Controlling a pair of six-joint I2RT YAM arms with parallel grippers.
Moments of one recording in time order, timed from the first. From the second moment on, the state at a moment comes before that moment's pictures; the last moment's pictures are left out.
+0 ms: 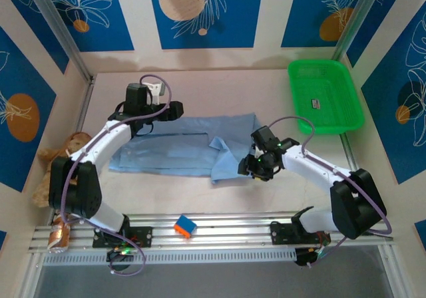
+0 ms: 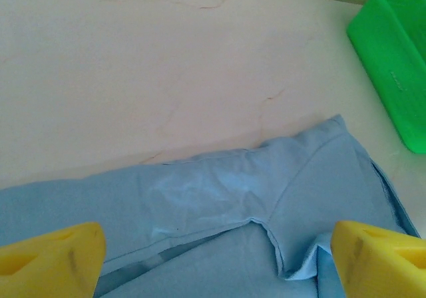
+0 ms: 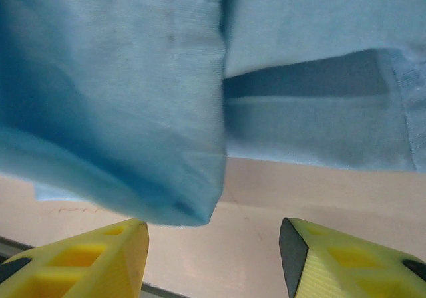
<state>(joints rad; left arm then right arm) -0.25 1.52 1.11 -0.22 0.37 -0.28 0.50 1.34 0.77 -0.73 -0.29 0.72</state>
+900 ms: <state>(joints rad) -0.25 1.41 0.95 -0.25 0.37 -0.25 0.65 1.52 1.10 -0.68 -0.16 0.72</state>
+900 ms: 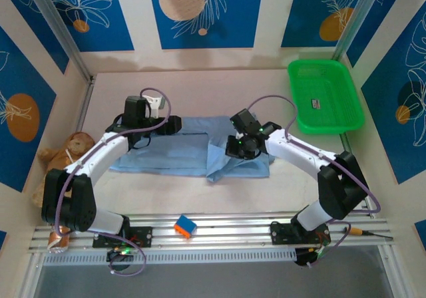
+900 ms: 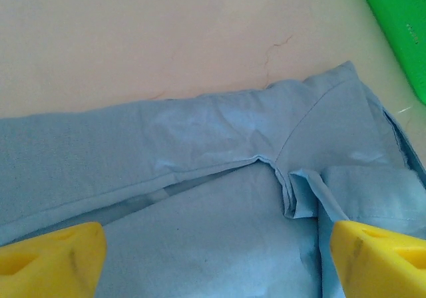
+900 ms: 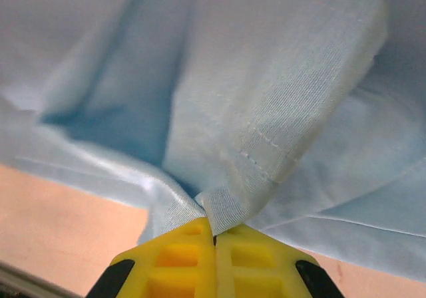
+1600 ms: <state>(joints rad) -0.25 1.19 0.82 -0.35 0.15 -0.37 0.86 1.95 1.59 -0.78 -0.20 0.41</state>
